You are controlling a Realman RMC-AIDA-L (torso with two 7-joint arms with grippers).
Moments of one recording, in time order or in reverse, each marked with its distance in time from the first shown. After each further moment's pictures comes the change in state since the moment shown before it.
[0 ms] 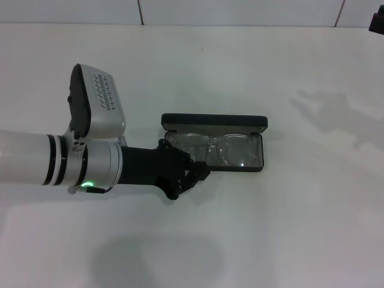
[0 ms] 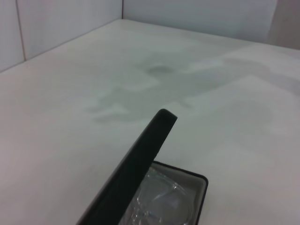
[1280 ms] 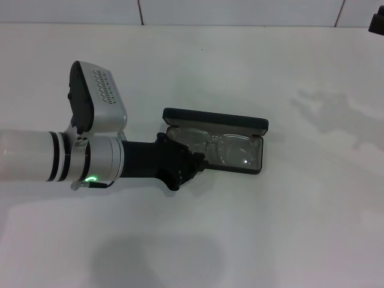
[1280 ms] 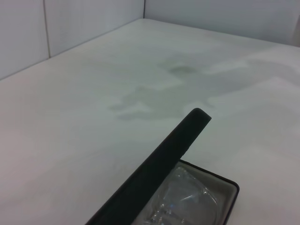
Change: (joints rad) left arm -0.021 0.003 0.011 -0.050 -0.049 -0.067 0.011; right arm 0.000 0.001 0.001 0.011 0.003 0.000 -0.011
